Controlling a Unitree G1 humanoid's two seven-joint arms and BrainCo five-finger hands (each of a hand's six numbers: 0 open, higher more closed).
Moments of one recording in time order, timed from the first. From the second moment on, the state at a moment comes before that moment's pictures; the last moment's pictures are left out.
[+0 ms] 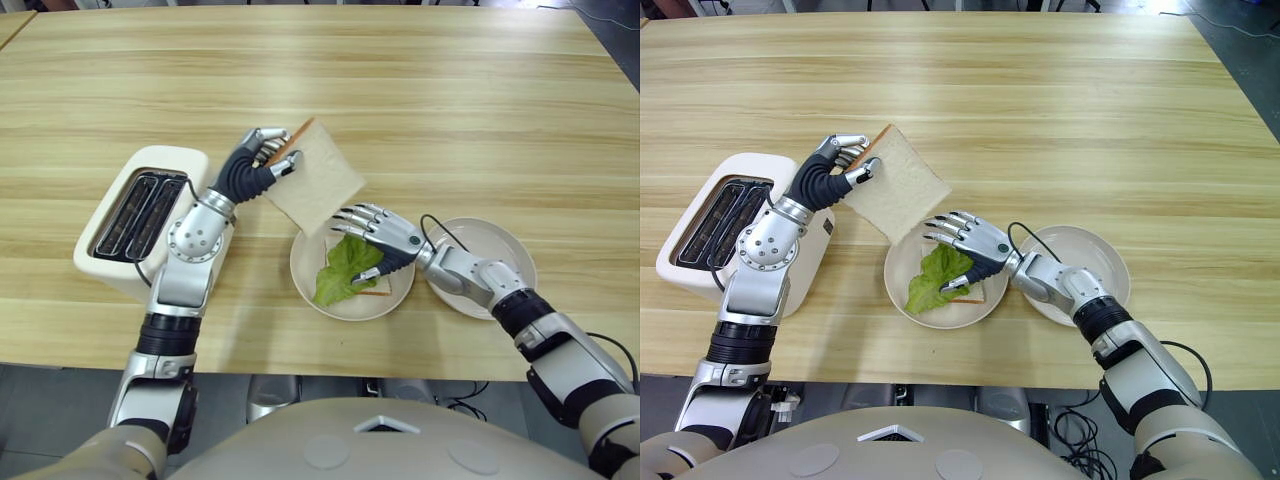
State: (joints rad) left arm -0.23 0.33 -0.07 -0.06 0.16 -0.18 -0.27; right arm -0.45 -0.52 0.61 0.59 -1.04 -0.69 -0.46
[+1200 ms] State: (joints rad) left arm -0.42 0.35 -0.25 0.21 0.01 -0.11 -0.76; right arm -0.22 -0.64 0.17 0.37 -0.31 -0.95 -0.32
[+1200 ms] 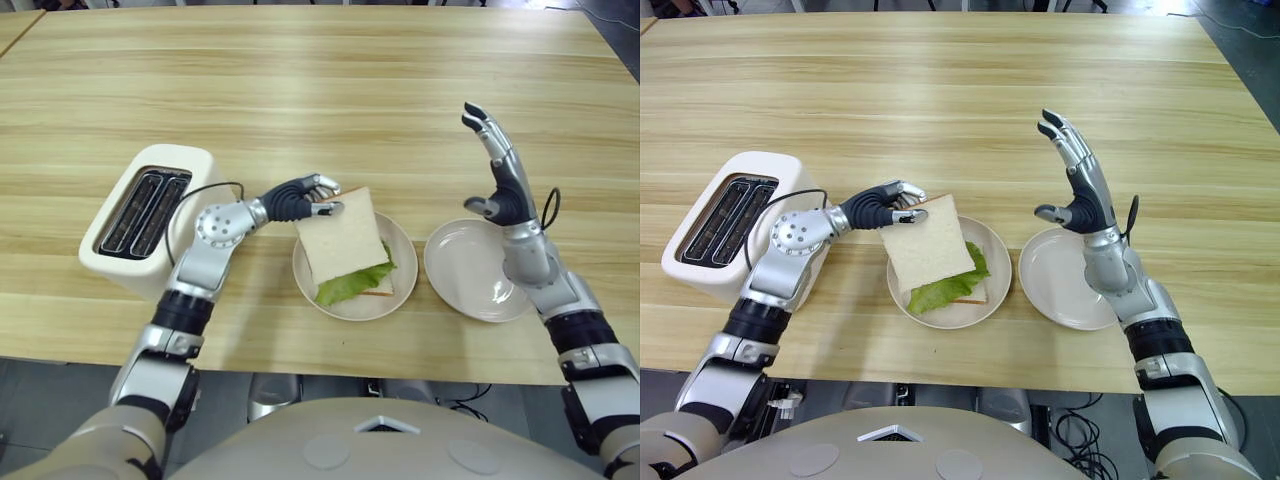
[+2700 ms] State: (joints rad) left arm -0.66 0.15 -0.39 0.89 0.27 -0.38 -0.63; right arm -0.07 -0.59 0.30 0.31 -0.48 -1.04 0.15
